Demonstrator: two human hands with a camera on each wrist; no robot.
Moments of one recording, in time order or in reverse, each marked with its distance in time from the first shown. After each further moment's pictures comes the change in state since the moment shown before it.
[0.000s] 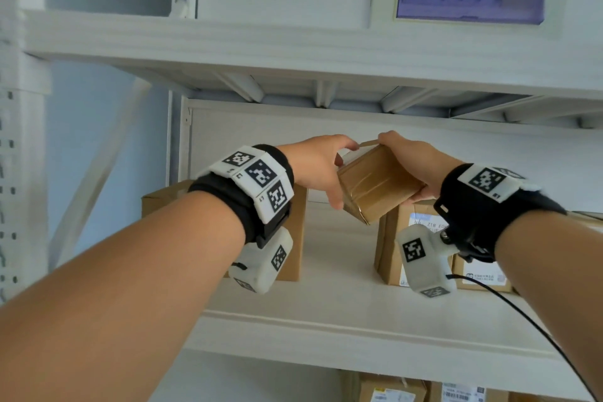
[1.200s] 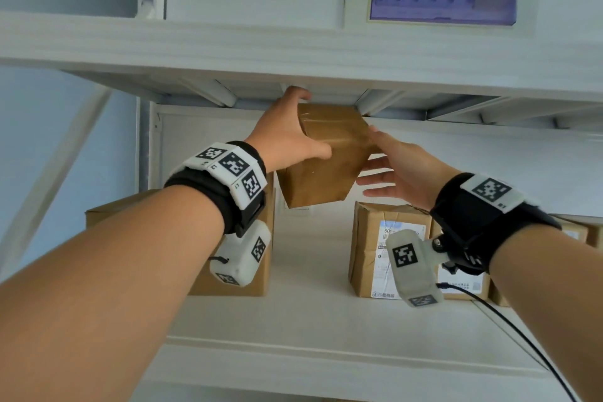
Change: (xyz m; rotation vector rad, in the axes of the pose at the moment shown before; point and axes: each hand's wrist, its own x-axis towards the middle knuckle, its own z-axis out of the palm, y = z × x) left_hand 0.047 0.006 -0.001 -0.154 0.581 0.057; right_hand 0.030 0.025 -0.032 0.303 -0.156 -0.152
